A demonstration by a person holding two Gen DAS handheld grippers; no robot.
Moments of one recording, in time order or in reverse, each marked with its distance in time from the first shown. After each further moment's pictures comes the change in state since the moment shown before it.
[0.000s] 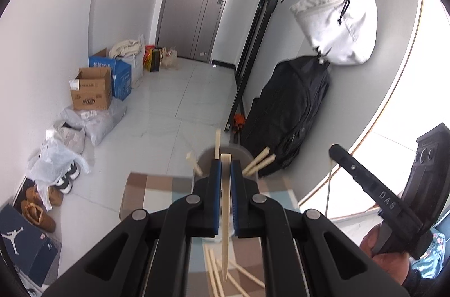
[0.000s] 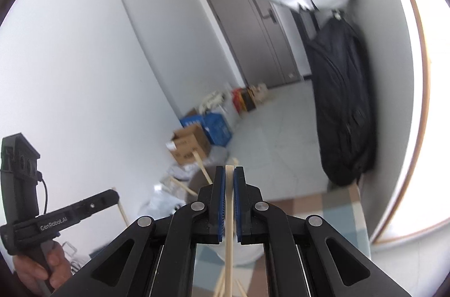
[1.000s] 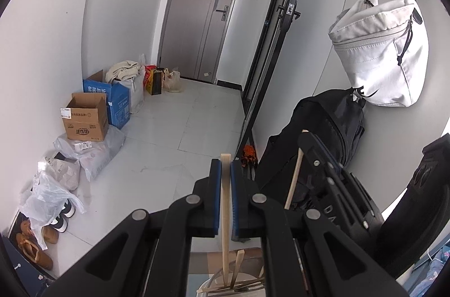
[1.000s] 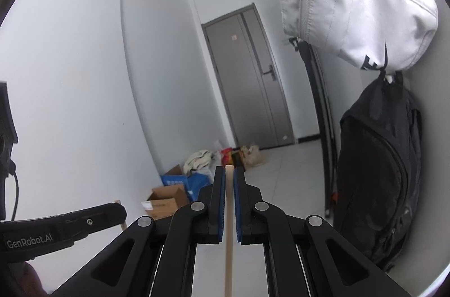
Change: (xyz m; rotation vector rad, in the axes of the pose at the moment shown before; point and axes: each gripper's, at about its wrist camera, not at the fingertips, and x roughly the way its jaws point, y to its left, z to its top) left arm 0.087 0.040 0.059 0.005 -0.082 0.016; right arm 0.170 0.025 0.051 -0.129 -0.284 -0.121
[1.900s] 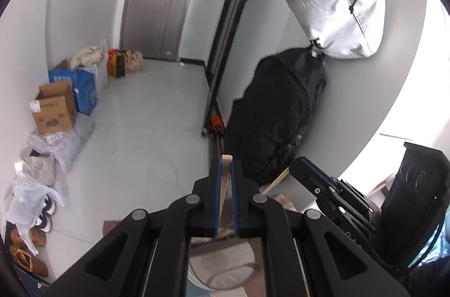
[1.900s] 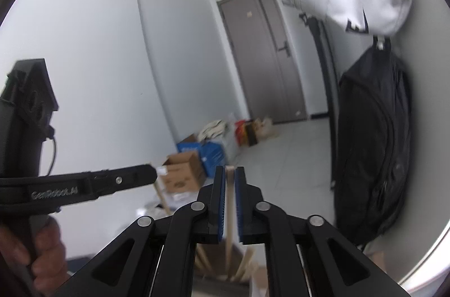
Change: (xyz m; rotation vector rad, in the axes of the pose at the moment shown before) left arm -0.006 -0.016 -0.024 0.094 0.161 -0.199; right arm -0.078 -0.024 -0.044 0.017 0.185 0.119
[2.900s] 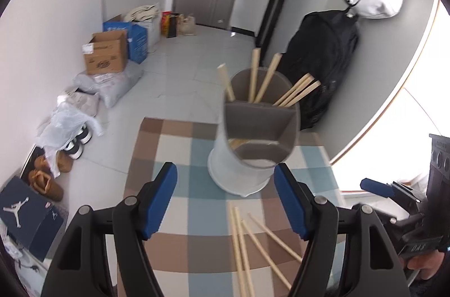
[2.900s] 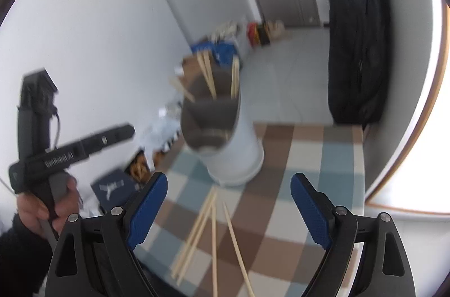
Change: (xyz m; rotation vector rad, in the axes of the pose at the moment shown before) left arm -0.035 -0.014 -0.112 -0.165 0.100 0.273; right arm -0.089 -0.021 -0.070 -0.016 0.566 0.070
